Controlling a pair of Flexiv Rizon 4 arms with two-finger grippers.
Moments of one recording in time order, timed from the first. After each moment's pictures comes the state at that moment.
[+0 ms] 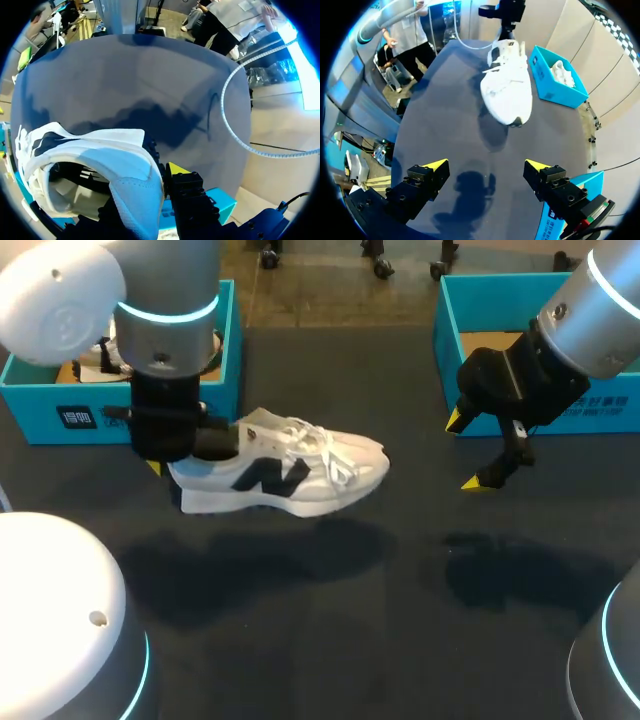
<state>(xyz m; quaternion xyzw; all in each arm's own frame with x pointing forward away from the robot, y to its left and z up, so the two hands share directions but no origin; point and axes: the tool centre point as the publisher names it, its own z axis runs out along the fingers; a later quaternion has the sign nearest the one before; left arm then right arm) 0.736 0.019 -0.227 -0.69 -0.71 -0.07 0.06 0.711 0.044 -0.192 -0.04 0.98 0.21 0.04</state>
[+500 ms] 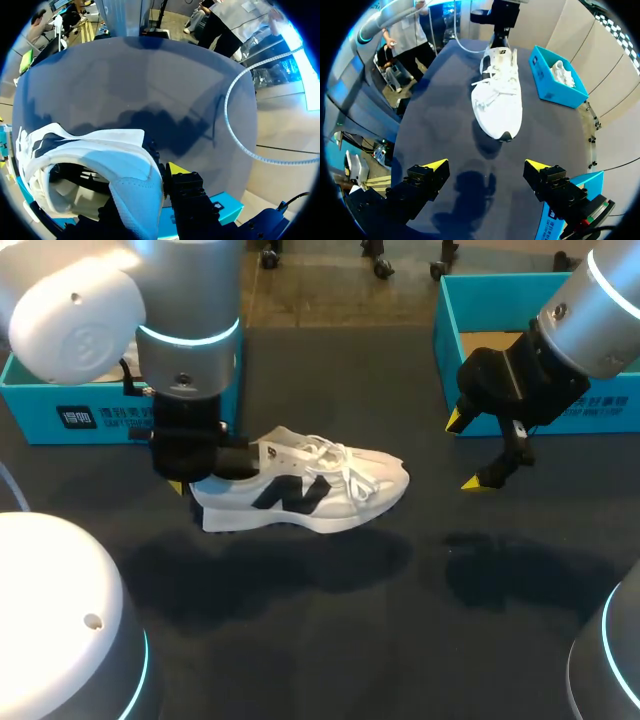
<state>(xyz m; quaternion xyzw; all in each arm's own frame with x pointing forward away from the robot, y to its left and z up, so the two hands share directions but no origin) 0.722 -0.003 -0.244 -0.69 -0.72 -0.05 0.06 0.711 0.044 -0.192 -0.04 0.98 0.21 0.04</state>
